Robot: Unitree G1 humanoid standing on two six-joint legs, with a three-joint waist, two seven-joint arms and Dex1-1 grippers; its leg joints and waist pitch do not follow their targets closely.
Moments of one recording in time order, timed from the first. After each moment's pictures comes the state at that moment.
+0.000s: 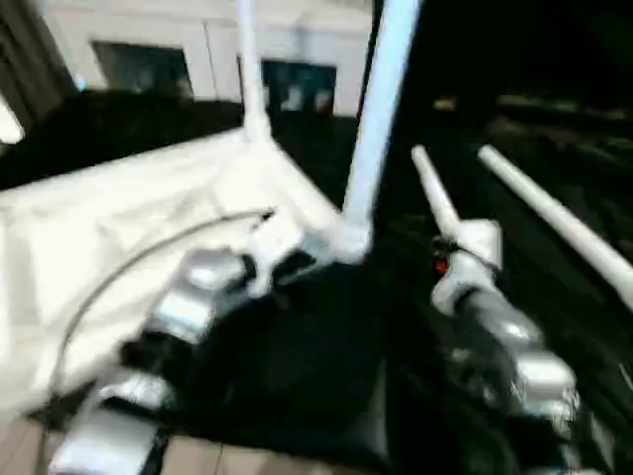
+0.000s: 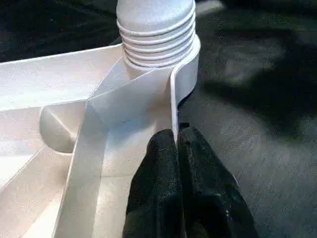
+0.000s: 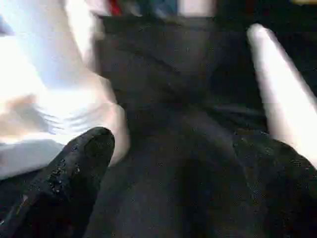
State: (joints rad) left arm -0.58 0.24 -0.24 0.59 0.09 0.11 -0.81; right arm -0.23 -0.14 -0.11 0.17 0.20 0.34 0.31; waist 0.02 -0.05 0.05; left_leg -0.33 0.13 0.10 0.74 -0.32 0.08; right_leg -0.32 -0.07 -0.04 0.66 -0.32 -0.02
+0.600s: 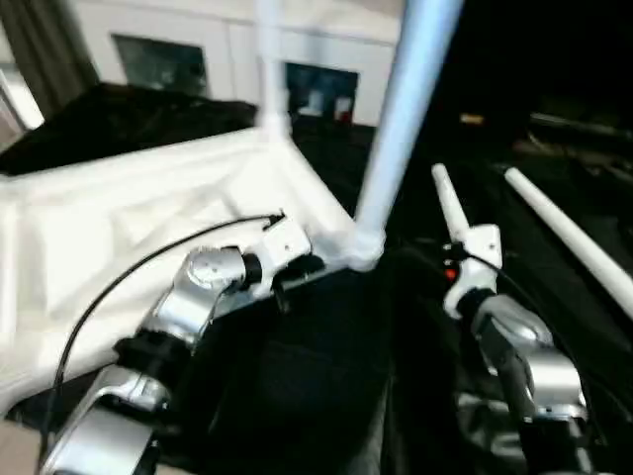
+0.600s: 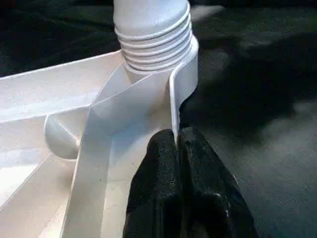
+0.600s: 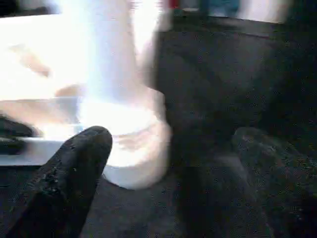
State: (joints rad) left arm -0.58 0.32 -0.30 0.57 0.10 -0.02 -0.92; right arm -0.23 -0.18 -0.03 0.16 0.22 0.30 0.49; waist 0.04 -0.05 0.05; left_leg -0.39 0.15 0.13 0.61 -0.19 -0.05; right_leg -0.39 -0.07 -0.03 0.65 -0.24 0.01
